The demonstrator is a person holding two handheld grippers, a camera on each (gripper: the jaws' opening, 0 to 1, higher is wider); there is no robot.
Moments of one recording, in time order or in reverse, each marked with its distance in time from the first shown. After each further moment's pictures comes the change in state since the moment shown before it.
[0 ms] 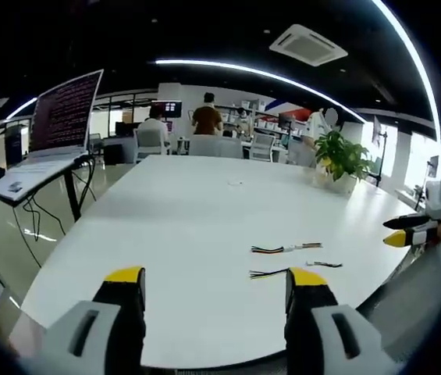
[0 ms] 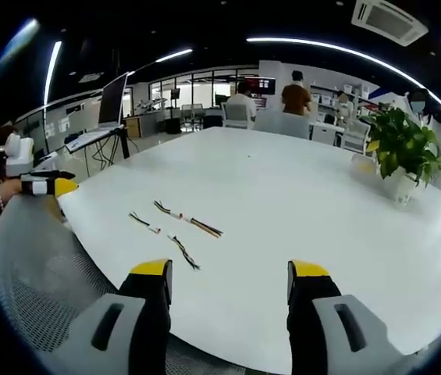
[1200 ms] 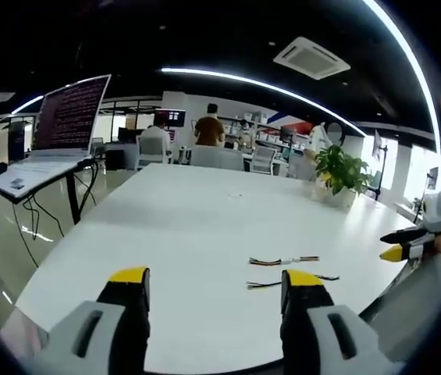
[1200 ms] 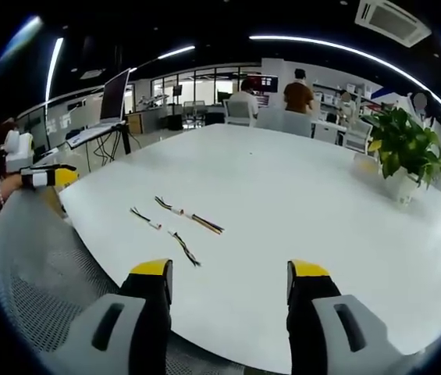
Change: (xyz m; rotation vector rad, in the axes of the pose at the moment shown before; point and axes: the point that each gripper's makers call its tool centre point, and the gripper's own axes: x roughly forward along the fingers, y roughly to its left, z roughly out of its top) left arm -0.003 0.001 0.009 -0.045 -0.068 0.000; right arm 0.000 0.001 -0.003 -0.015 0.021 0.009
